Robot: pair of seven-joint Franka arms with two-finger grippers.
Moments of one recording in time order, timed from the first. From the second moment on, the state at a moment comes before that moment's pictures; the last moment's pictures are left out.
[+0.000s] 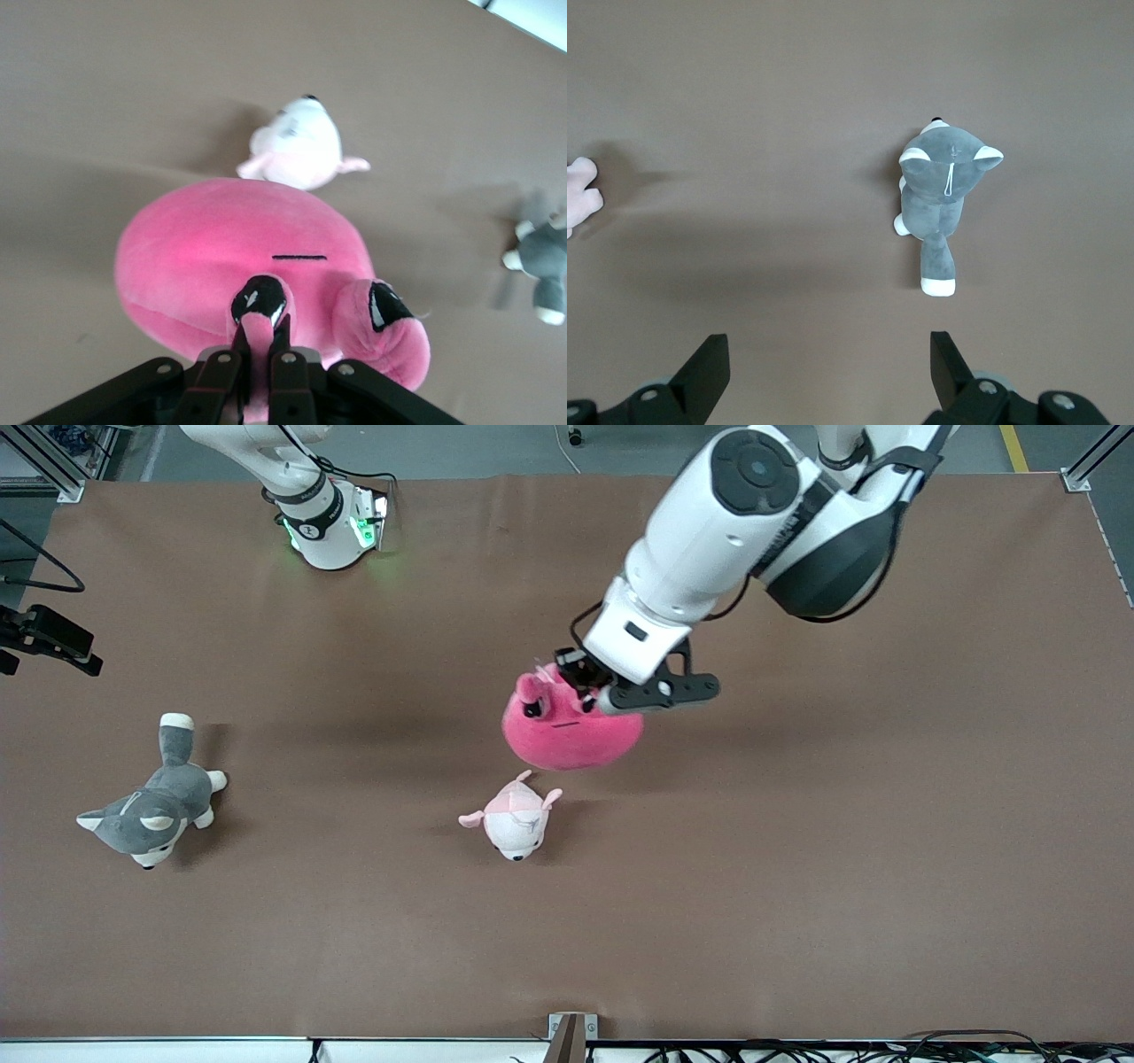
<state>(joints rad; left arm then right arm) -0.41 0.46 -0.40 -1.22 -0.07 1.92 -0.95 0.02 0.01 -0.09 -1.52 -0.02 1.56 -0.06</state>
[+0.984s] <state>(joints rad) -0.55 0.52 -0.40 -1.20 -0.08 2.08 -1.02 0.23 0.13 -0.07 -1.52 0.36 1.64 0.03</state>
